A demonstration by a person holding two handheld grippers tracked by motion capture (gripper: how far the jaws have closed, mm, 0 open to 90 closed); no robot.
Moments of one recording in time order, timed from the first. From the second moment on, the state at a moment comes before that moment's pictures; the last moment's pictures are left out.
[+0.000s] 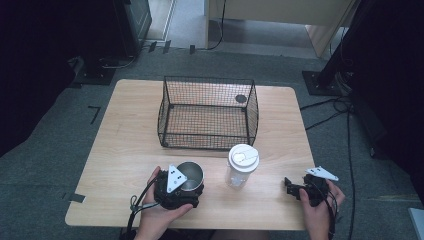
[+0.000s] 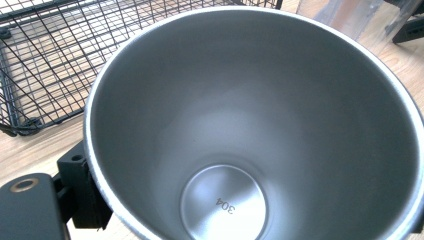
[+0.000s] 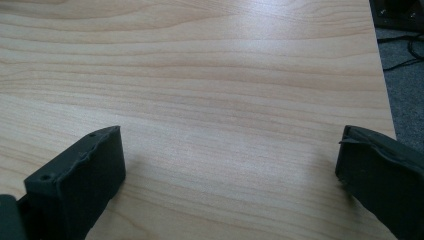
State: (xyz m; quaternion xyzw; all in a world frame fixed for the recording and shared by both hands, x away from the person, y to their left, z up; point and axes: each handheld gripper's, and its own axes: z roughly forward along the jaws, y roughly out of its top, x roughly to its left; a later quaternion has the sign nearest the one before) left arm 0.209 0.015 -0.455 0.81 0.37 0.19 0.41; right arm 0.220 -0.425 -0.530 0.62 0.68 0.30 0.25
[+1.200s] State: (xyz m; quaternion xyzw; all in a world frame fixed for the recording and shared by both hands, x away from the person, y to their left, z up) left arm 0.255 0.030 -0.379 0.69 0.41 0.34 0.49; right arm 0.220 -0.425 -0.530 0.62 0.68 0.30 0.25
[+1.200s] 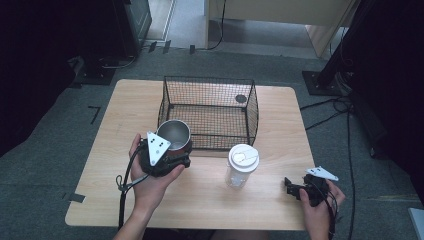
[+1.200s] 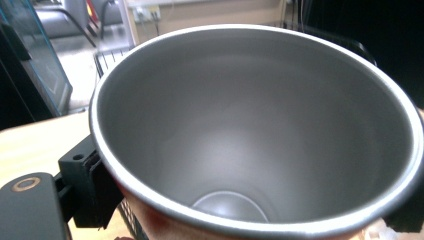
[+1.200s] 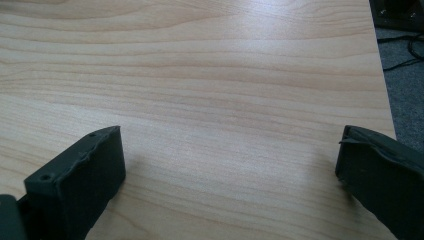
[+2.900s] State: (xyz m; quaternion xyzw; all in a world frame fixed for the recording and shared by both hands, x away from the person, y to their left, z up) left arm 0.381 -0.013 -0.382 0.60 0.44 0.38 0.55; right arm 0.220 -0.425 -0.530 0.62 0.68 0.30 0.25
